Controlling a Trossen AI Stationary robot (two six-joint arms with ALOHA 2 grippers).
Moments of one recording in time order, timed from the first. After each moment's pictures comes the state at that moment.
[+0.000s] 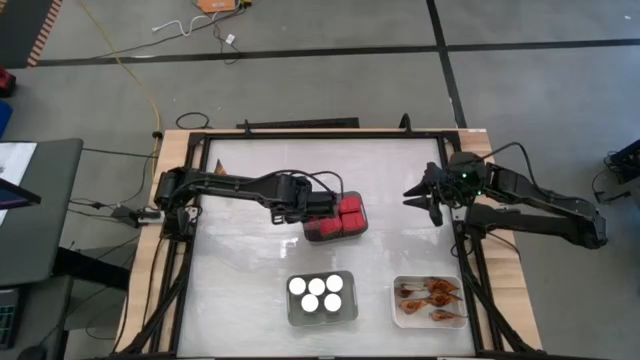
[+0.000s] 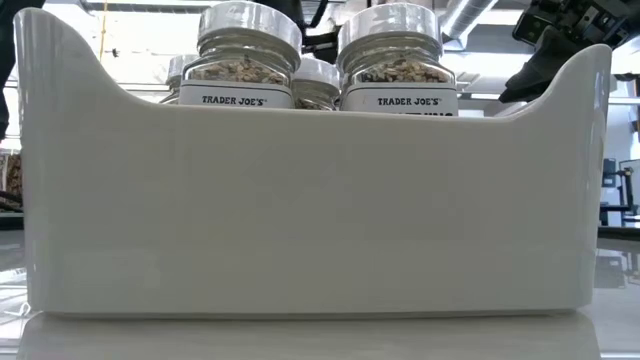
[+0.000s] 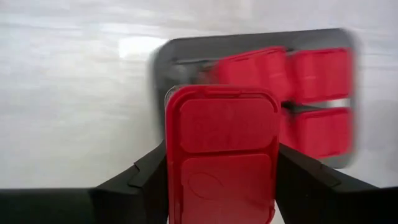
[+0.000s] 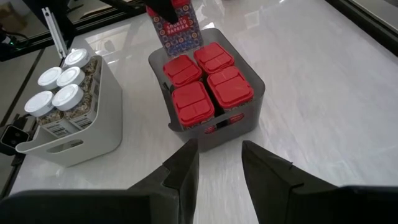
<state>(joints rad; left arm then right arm) -0.05 1.90 1.78 -1.14 -0.27 -1.68 -0.38 0.54 0.59 -0.60 -0.30 0.07</state>
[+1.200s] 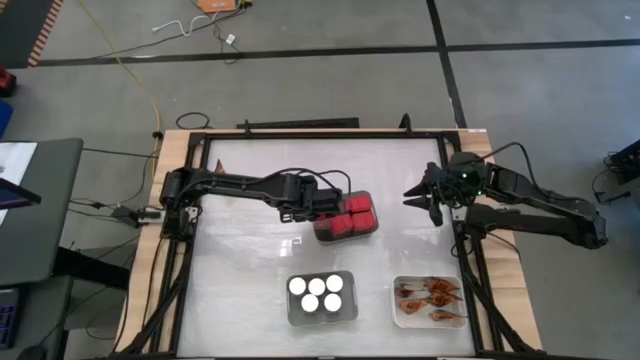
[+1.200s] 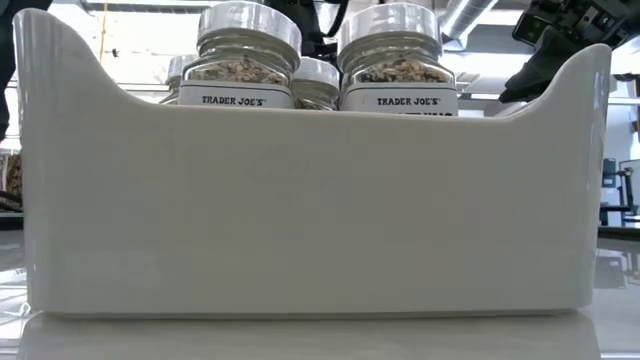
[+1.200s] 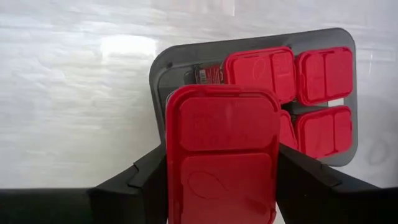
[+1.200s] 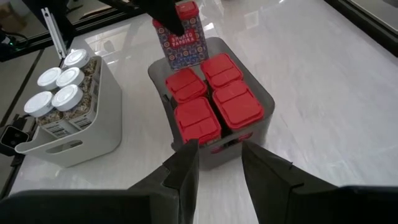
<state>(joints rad) -0.04 1.95 1.79 -1.03 -0.24 -1.63 -0.38 0.54 0.59 -0.60 -0.30 0.07</state>
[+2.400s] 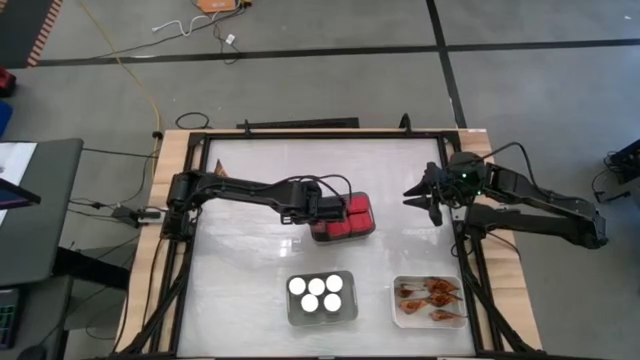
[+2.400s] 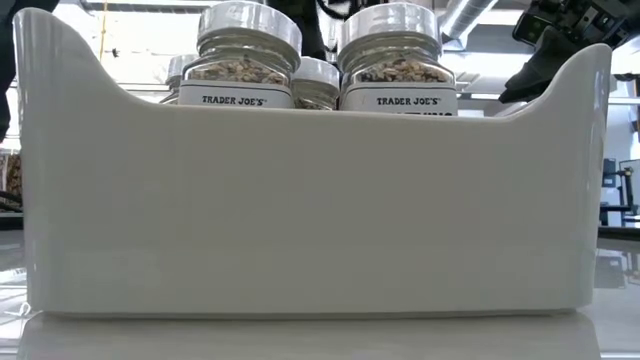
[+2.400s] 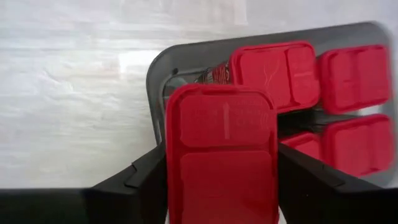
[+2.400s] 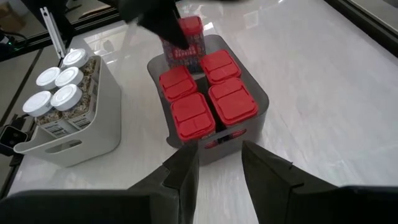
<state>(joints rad) -0.05 1.99 1.78 -1.03 -0.32 -1.59 -0.38 0.54 0.59 -0.60 -0.29 0.07</state>
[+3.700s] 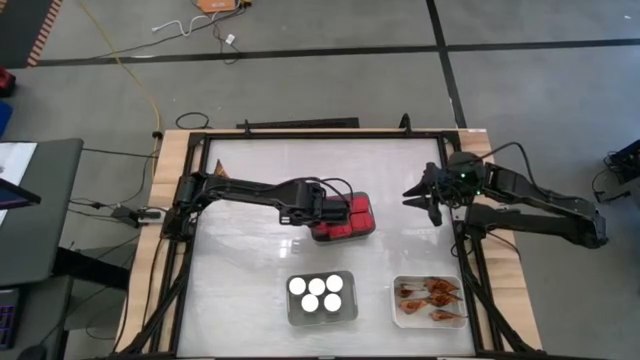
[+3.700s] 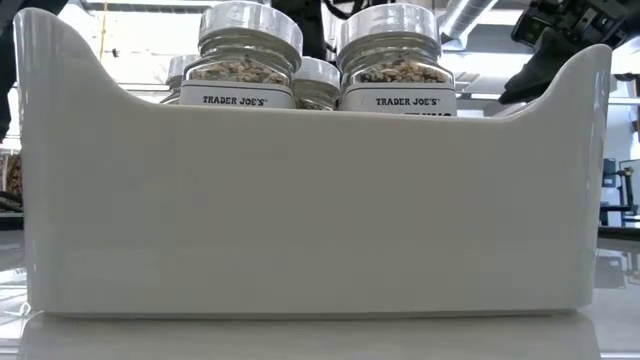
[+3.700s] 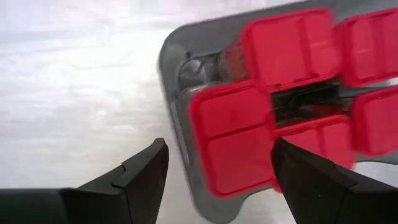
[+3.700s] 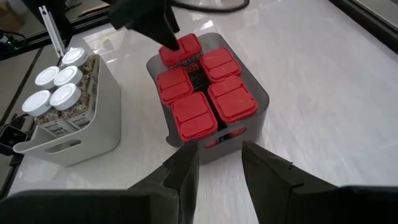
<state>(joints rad) -0.06 2.05 1.88 -1.17 -0.26 -1.55 -0.38 0.55 0.59 -0.60 -0.29 0.07</state>
